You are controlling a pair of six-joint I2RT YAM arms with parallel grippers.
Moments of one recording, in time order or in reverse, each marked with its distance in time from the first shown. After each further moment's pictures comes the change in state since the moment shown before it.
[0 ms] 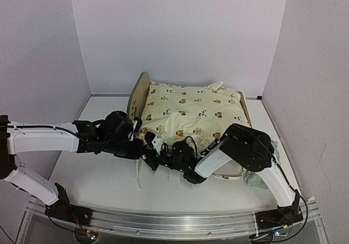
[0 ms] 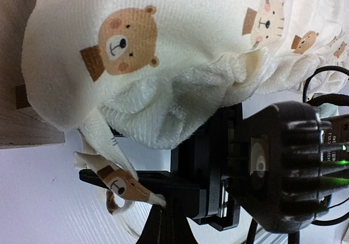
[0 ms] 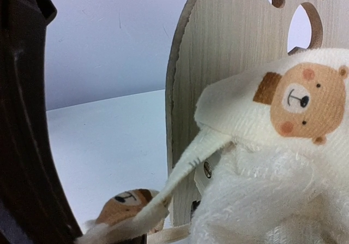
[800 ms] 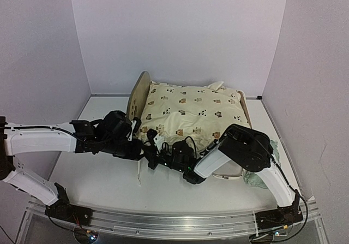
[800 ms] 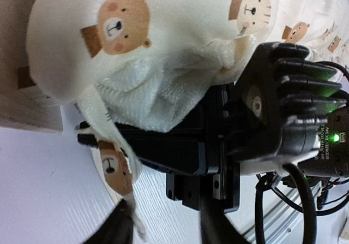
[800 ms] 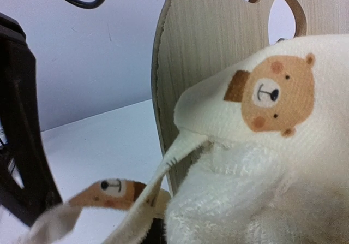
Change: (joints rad) left arm 0.000 -0.023 0.000 -0.026 0.010 -0.007; right arm 0.001 0.011 0.010 0.024 0.030 0.109
